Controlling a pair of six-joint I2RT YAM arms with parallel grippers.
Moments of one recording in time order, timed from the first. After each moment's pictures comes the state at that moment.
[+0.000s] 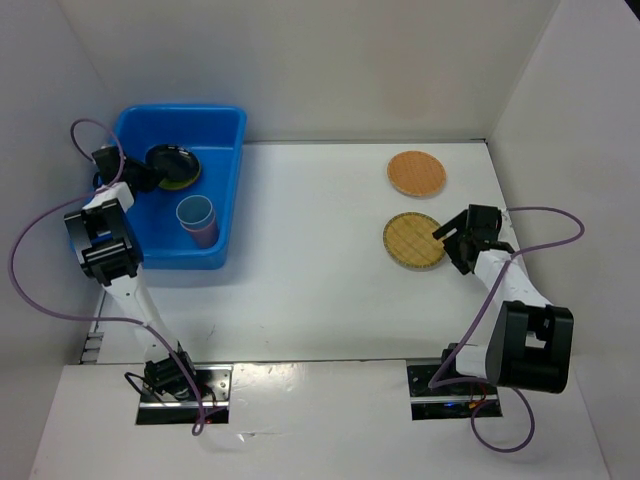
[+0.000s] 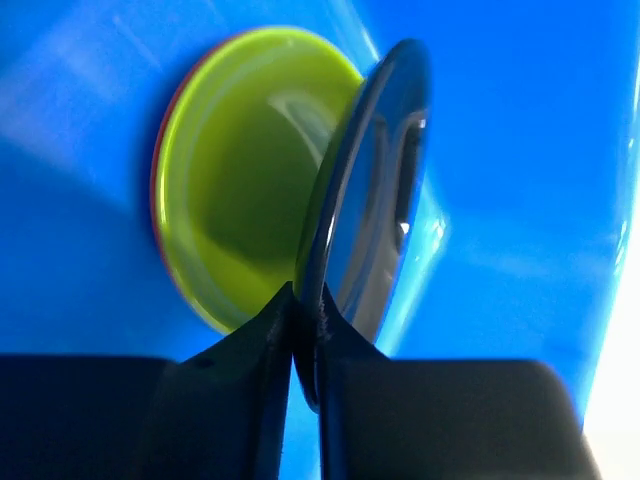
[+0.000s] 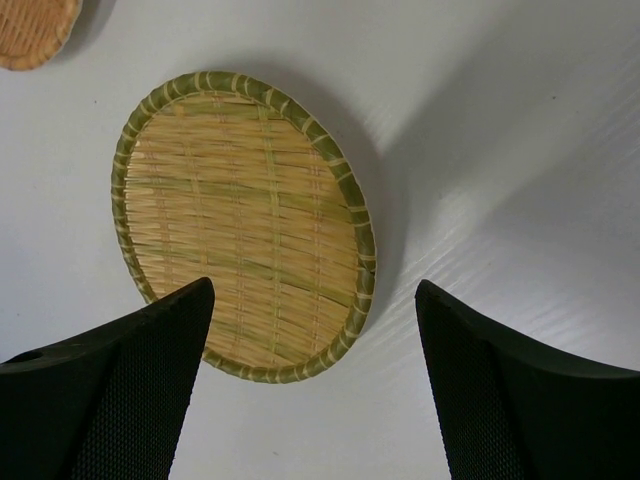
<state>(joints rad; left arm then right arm) 0.44 2.19 1.59 0.04 0.37 -0.85 -0.16 1.27 0.70 -0.28 0.06 0.82</state>
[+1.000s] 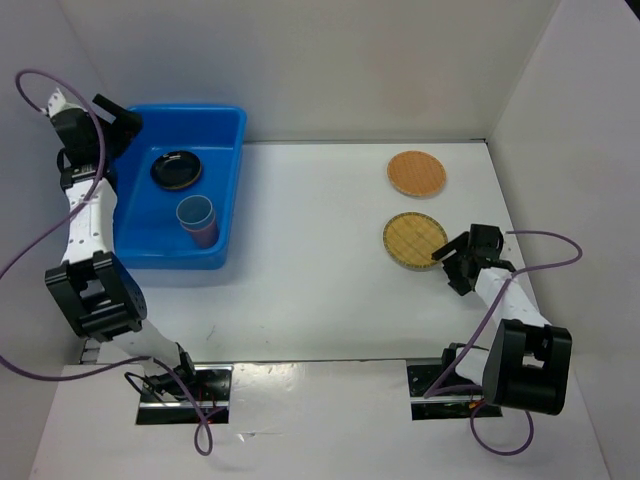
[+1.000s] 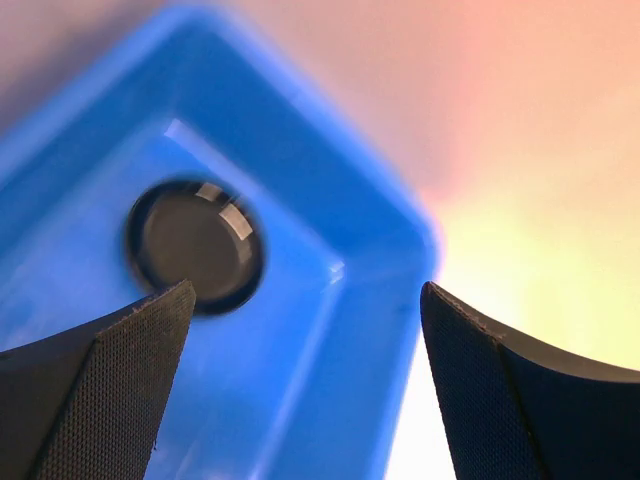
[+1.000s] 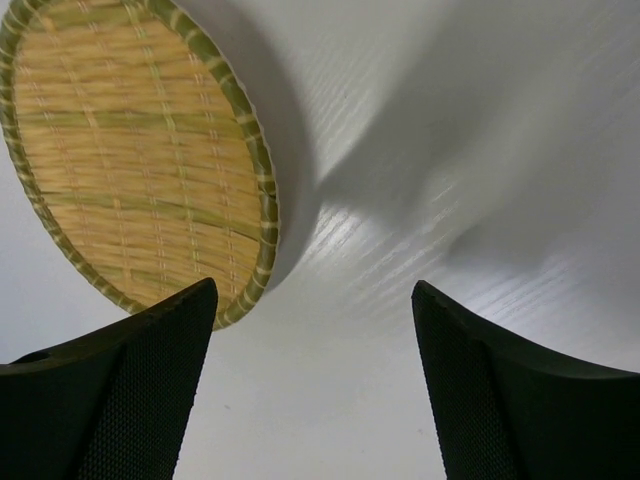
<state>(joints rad) 0.40 1.67 1.52 -0.10 0.14 -0.65 -0.20 1.17 0.57 -0.35 0.00 0.83</state>
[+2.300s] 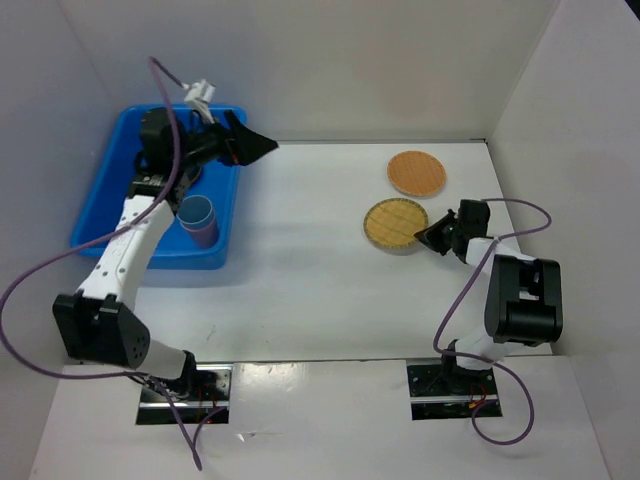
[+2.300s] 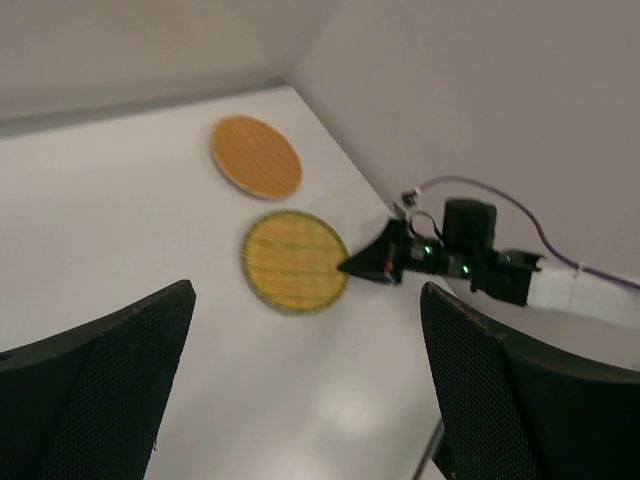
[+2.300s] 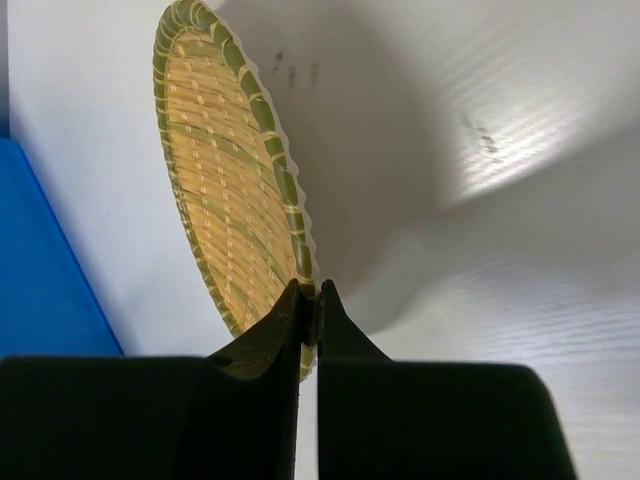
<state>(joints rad) -0.07 1.40 1.42 -0.04 0.73 -0.55 -0.16 1.54 0.70 0.05 -0.31 0.82</state>
